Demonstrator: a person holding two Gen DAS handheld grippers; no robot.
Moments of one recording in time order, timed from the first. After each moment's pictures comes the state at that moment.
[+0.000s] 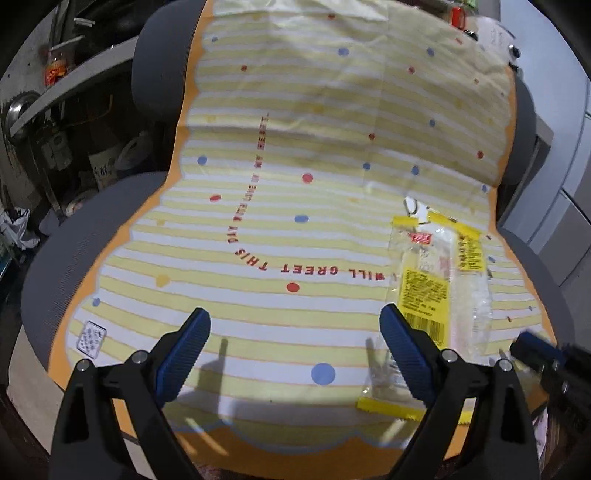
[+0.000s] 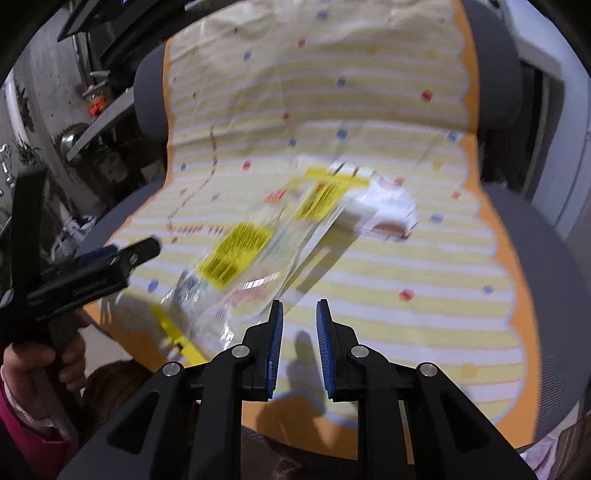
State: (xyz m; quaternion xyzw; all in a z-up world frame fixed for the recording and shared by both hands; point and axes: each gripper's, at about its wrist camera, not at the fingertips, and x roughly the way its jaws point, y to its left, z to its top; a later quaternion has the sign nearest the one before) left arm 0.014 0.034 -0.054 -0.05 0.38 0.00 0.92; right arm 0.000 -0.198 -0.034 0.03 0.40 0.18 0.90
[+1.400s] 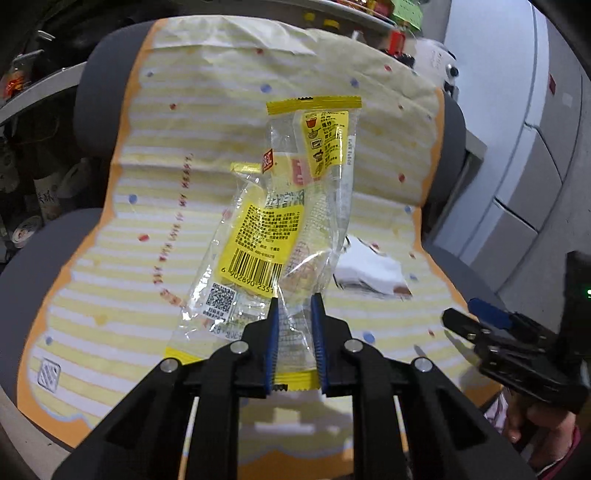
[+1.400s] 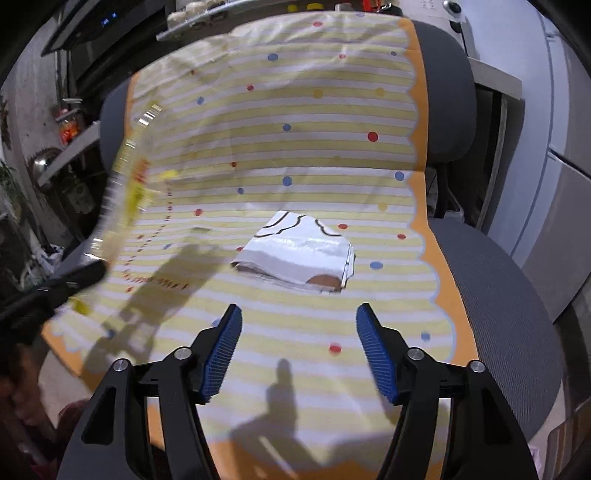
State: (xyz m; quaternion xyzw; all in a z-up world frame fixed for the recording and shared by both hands) left arm 0.019 0.008 -0.024 -0.08 0.33 -0.11 0.93; right arm 0.035 -0.224 -0.017 0.02 0.35 0.10 0.93
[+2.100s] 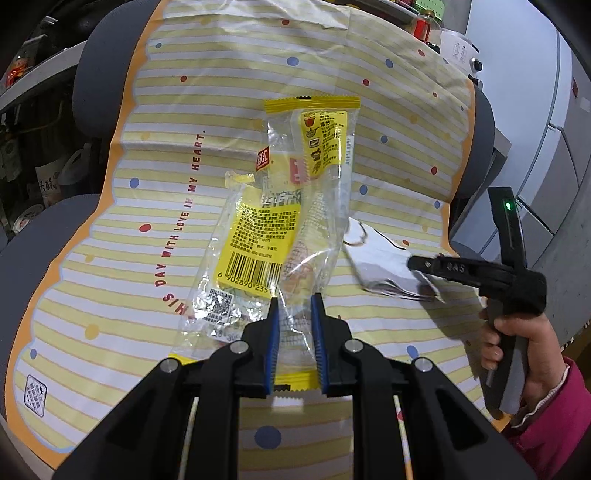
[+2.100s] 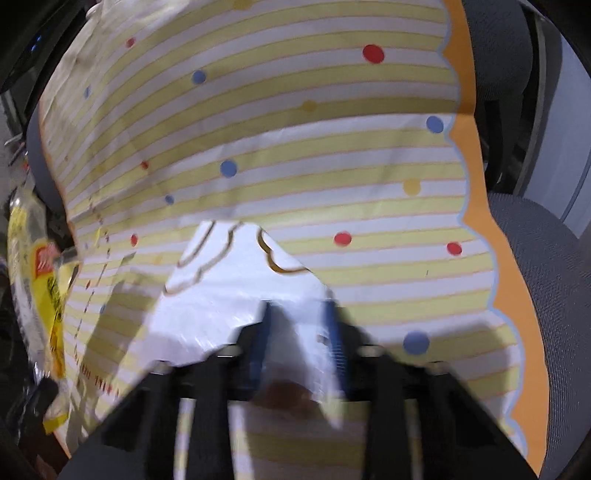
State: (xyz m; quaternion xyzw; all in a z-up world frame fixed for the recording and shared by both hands) left arm 0.056 0.018 -0.053 -0.08 0.36 -0.10 0.93; right arm 0.177 -0.236 -0.066 0.10 0.46 0.11 0.88
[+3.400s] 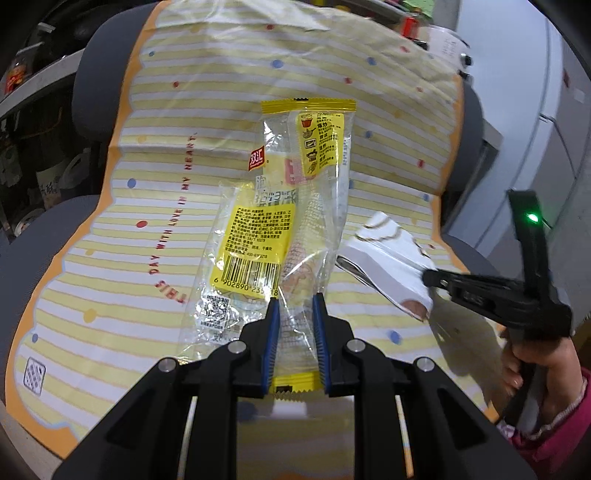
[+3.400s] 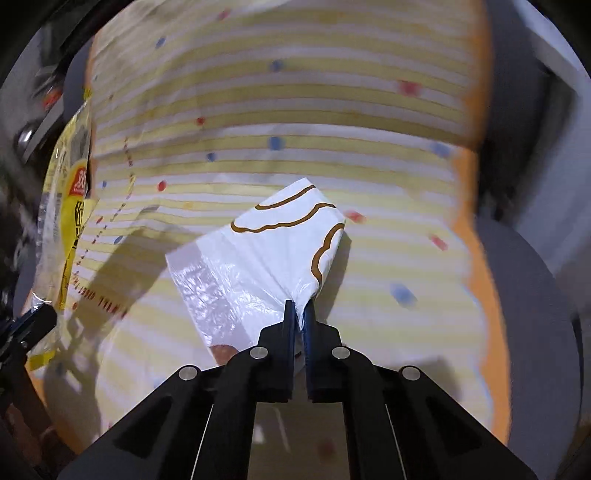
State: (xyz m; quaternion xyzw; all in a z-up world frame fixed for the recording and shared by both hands) left arm 0.033 0.000 -0.047 -0.07 0.35 -0.11 0.93; right arm 0.110 -0.228 -0.041 0.02 0.44 0.10 0.89
